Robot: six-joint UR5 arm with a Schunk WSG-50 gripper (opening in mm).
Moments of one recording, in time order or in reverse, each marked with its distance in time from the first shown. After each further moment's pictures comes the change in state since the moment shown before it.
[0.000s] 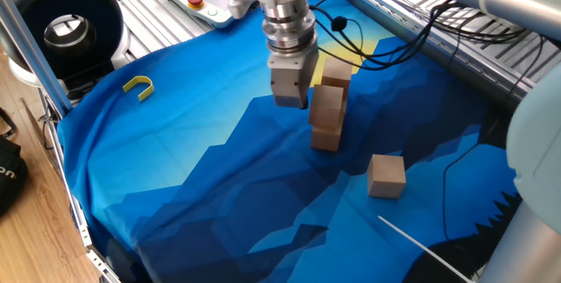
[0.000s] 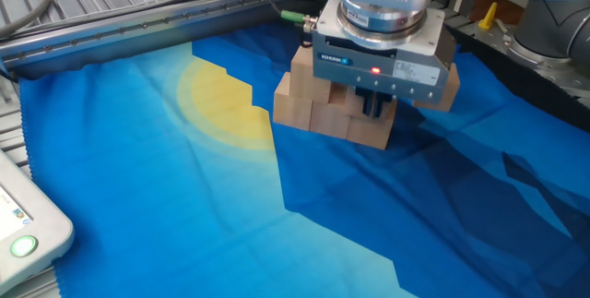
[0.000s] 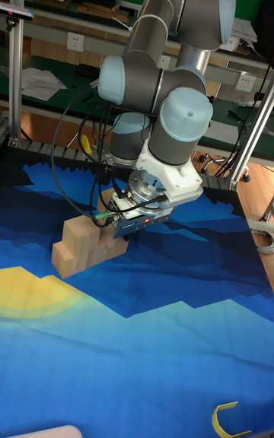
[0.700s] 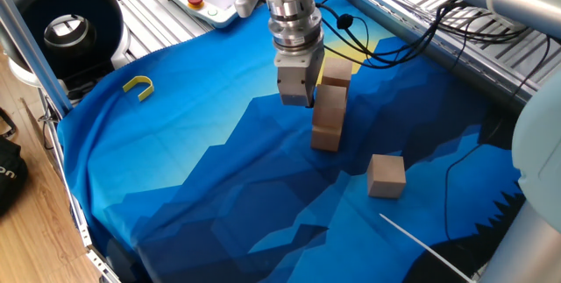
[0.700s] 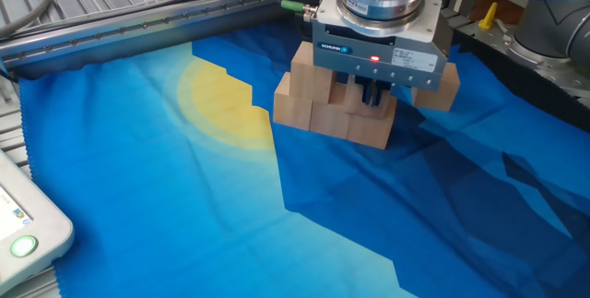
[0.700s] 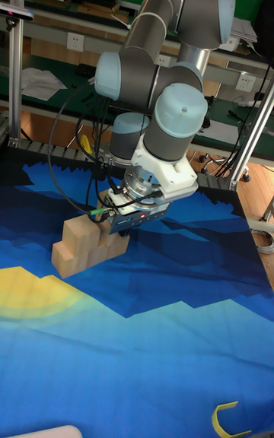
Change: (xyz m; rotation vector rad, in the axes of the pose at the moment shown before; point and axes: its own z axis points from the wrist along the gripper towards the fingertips) arm 0.007 -0.002 0.000 -0.007 0.000 -0.001
